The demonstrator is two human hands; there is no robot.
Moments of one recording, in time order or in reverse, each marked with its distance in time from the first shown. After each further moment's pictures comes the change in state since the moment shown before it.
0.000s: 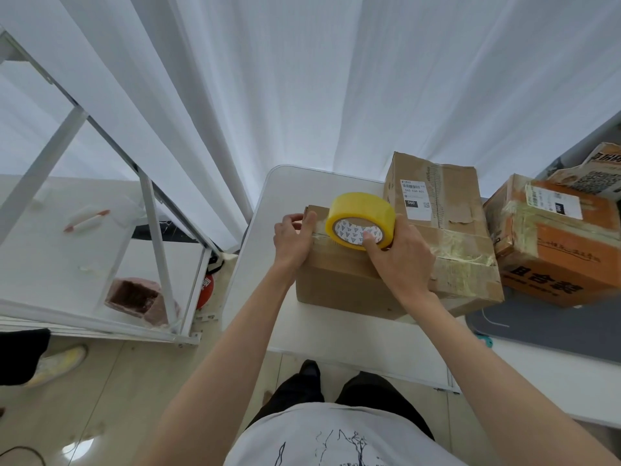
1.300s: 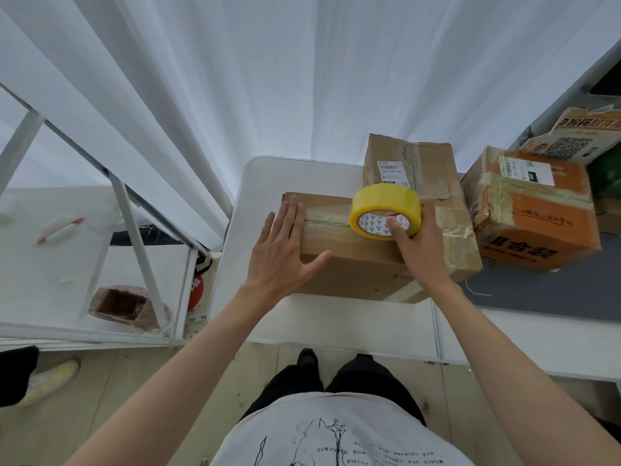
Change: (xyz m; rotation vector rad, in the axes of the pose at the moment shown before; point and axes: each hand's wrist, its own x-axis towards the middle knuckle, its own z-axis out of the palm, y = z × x) left_hand -0.047 -0.019 -0.010 1.156 -0.043 0.791; right_hand -0.007 0.057 -0.036 0.515 -0.093 0.138
